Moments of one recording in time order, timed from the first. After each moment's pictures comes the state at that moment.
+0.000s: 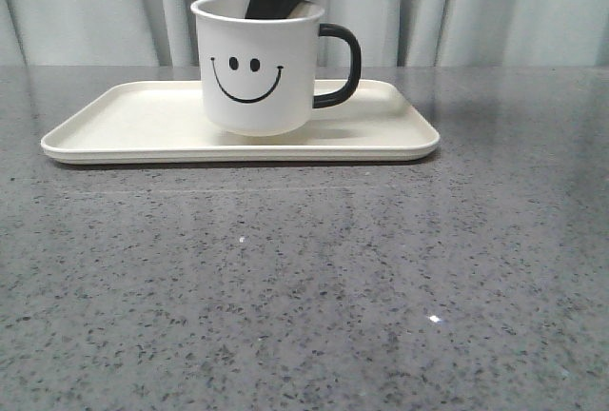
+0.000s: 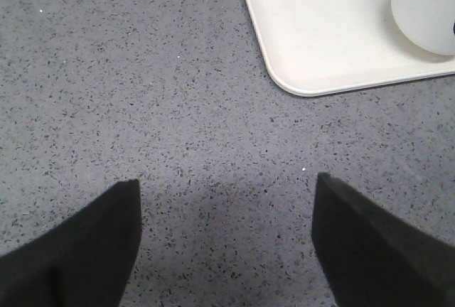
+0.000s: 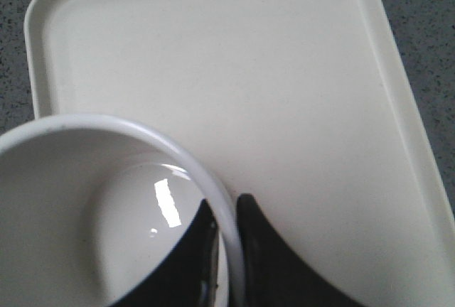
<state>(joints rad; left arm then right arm) -0.05 0.70 -0.81 -0.19 0.94 0.08 0.47 2.13 -2.19 0.48 1.25 -0.96</state>
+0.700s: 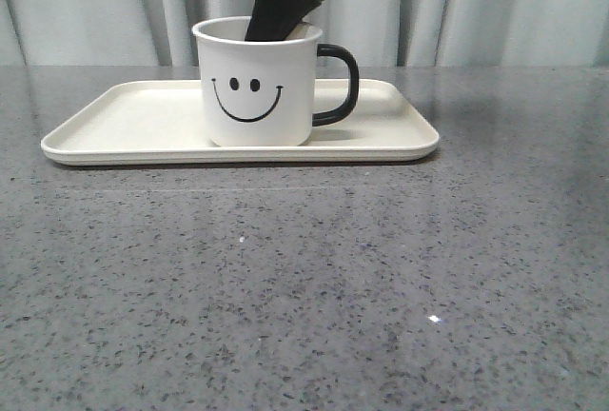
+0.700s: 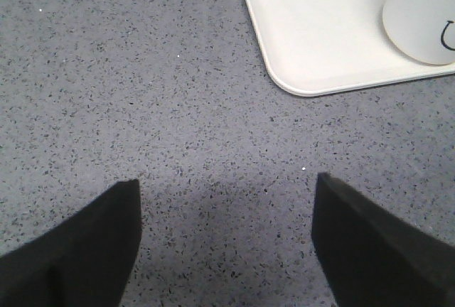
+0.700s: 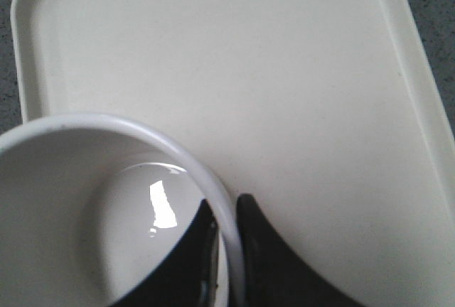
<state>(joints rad) -0.05 0.70 -0.81 -0.19 0.94 0.08 0.47 2.17 -2.19 0.49 1.25 -0.97</state>
